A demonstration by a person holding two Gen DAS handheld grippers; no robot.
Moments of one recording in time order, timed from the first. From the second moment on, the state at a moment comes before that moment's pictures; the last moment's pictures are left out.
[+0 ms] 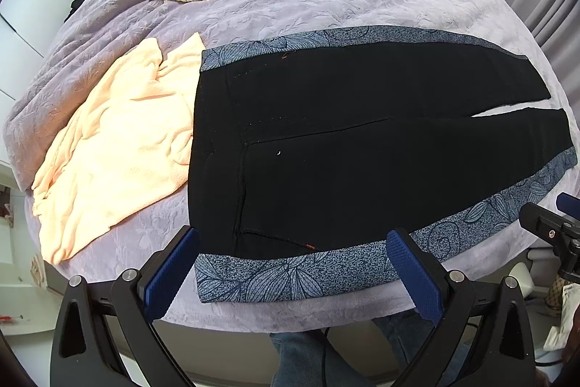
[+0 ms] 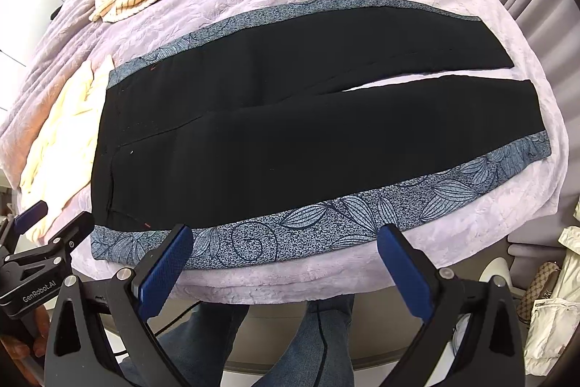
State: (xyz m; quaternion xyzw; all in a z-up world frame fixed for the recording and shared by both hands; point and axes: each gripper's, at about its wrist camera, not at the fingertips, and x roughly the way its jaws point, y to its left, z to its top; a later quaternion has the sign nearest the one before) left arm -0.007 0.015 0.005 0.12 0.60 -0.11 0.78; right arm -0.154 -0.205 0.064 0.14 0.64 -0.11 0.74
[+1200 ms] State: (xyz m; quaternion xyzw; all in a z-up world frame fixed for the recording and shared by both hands) left arm 0.001 0.009 0.003 0.12 0.61 -0.11 0.78; right arm -0.148 -0.202 0.064 0.11 0.64 -0.11 0.75
